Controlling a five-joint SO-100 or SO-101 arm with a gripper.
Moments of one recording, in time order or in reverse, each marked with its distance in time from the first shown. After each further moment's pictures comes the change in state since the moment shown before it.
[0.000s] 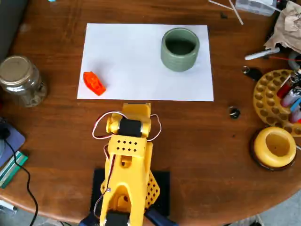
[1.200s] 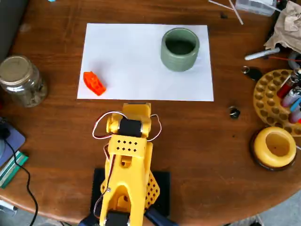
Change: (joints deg) arm 0.0 0.0 0.0 0.0 0.4
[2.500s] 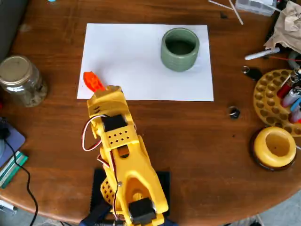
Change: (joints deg) arm -26.5 -16.3 0.2 -36.7 93.2
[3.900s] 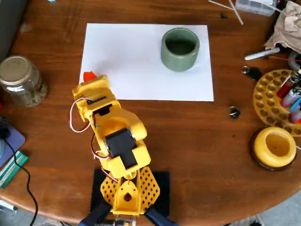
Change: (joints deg) arm -6.6 -54.0 -15.5 -35.6 6.2
